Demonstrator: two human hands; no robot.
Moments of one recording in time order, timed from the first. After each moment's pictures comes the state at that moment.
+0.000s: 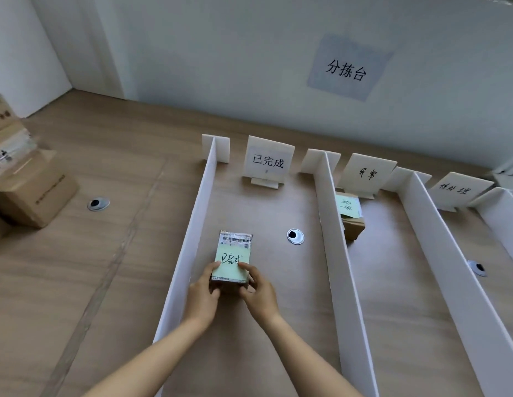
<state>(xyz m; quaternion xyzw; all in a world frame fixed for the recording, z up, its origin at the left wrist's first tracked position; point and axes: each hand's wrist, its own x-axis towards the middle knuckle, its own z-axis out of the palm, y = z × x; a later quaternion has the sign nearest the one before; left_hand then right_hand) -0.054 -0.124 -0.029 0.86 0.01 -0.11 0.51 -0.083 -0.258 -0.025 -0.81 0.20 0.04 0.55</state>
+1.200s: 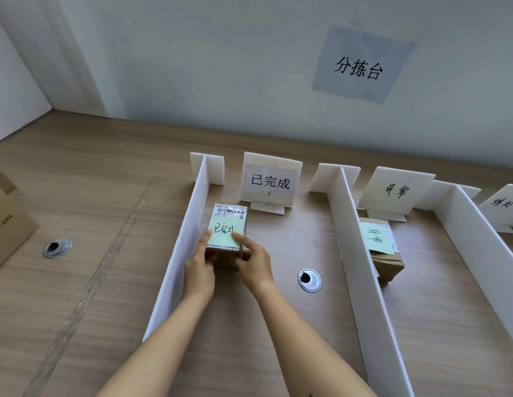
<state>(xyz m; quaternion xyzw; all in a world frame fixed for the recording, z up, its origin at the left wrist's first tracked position) 0.129 -0.187 -0.058 0.87 0.01 0.02 0.49 0.111 -0.304 -0.037 -0.79 0.19 0.02 0.58</state>
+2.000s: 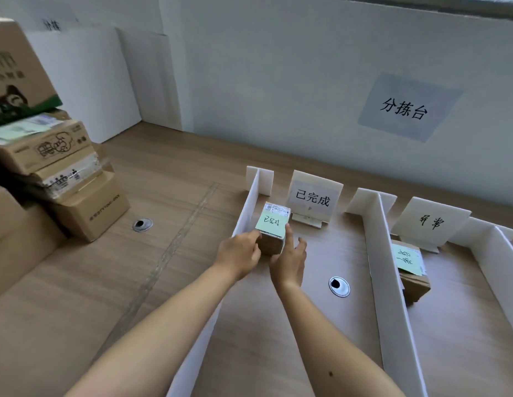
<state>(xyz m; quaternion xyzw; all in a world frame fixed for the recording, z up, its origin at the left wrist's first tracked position) 0.084 -0.139 0.056 0.97 -0.15 0.03 0.21 0.074 -0.258 0.012 -0.90 0.21 -0.07 0.37</state>
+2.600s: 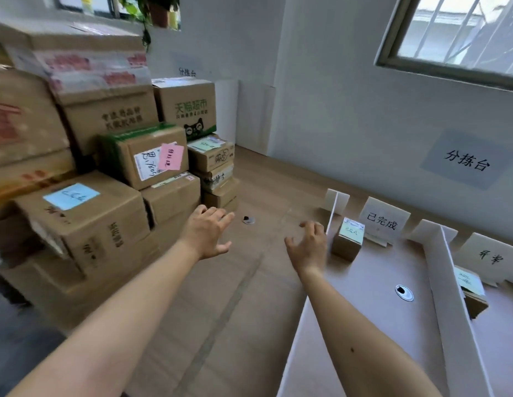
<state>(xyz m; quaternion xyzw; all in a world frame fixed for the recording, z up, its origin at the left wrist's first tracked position) -0.071 0.196 0.154 0.97 -0.15 0.13 -0.11 -0.047 -0.042 0.122 -0.93 0.05 -0.19 0.32</state>
